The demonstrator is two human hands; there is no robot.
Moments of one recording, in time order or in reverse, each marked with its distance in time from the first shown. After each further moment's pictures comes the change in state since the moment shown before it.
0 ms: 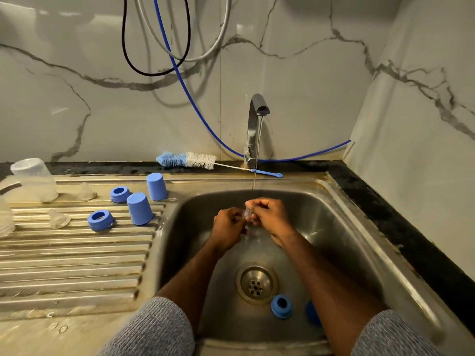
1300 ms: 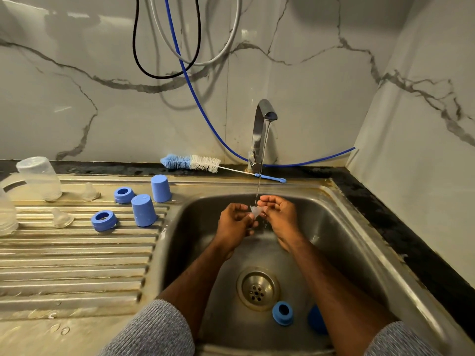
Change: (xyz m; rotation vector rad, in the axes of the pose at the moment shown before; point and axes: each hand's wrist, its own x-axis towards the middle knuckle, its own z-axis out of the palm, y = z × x) left_hand 0.007 0.006 0.006 -0.401 0.028 -0.112; right_hand 0.004 -0.007 -0.011 -0.006 0.104 -0.047
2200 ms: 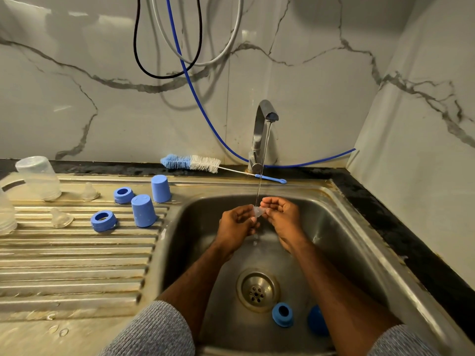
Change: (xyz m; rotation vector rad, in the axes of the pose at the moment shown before) left_hand -0.003 0.000 -0.001 0.105 -0.056 0.061; right_hand 0.002 0.004 -0.006 0.061 -0.002 0.005
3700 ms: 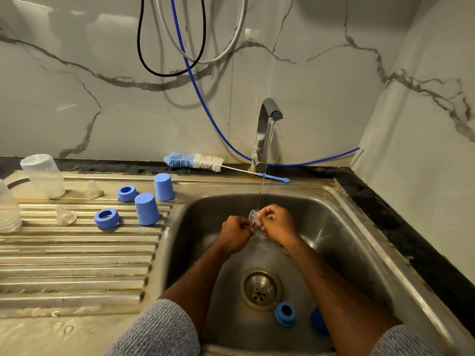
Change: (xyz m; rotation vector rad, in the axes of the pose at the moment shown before) left_hand 0.003 -0.012 -0.010 0.488 -0.037 -0.050; right_hand -0.006 0.009 0.011 -0.480 -0.037 0.016
